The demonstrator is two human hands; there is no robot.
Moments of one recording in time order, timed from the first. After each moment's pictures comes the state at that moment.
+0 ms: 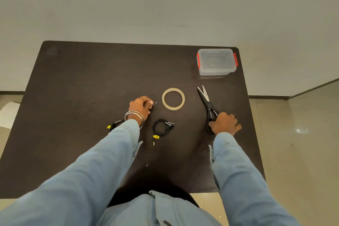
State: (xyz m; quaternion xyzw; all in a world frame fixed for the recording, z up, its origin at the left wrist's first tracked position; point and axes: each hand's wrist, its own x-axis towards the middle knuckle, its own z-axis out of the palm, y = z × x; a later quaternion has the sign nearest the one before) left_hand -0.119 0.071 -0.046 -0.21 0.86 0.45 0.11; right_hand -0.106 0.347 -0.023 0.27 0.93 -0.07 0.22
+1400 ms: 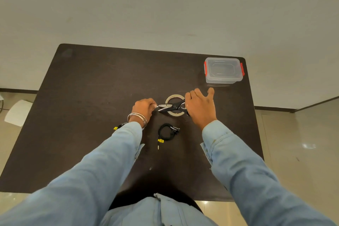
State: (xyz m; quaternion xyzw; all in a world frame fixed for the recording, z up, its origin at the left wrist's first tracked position) left_hand -0.118 0.059 -0.021 -0.13 0.92 0.34 0.13; right_hand -0.139 0.257 0.053 -0.23 0.96 0.15 0.09
